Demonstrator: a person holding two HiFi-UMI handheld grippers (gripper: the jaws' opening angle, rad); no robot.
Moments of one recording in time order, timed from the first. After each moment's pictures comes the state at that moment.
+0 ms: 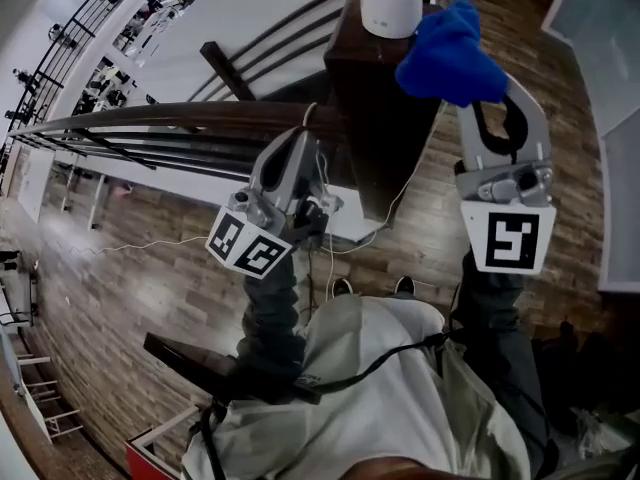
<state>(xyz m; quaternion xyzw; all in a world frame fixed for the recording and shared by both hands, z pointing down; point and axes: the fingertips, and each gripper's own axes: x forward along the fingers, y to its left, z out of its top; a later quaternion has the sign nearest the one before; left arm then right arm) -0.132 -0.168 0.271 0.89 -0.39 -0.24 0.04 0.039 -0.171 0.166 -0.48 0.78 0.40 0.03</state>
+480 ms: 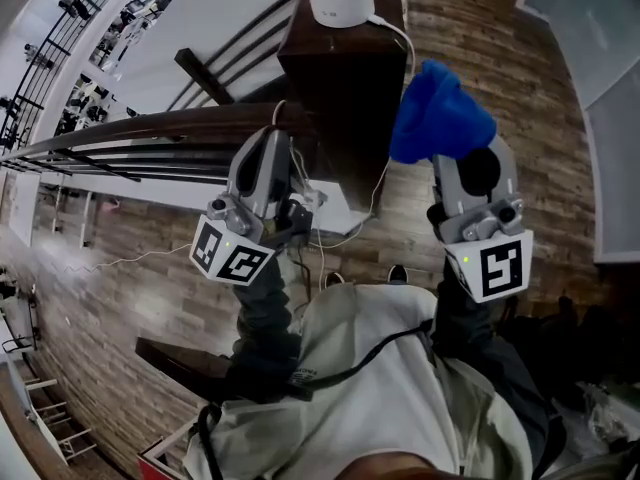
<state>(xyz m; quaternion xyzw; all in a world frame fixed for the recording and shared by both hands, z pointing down) -0.112 -0.155 0.254 0.89 -0.37 -0.27 0.02 0.072 -0.125 0.214 -0.47 0.84 0.24 0.14</state>
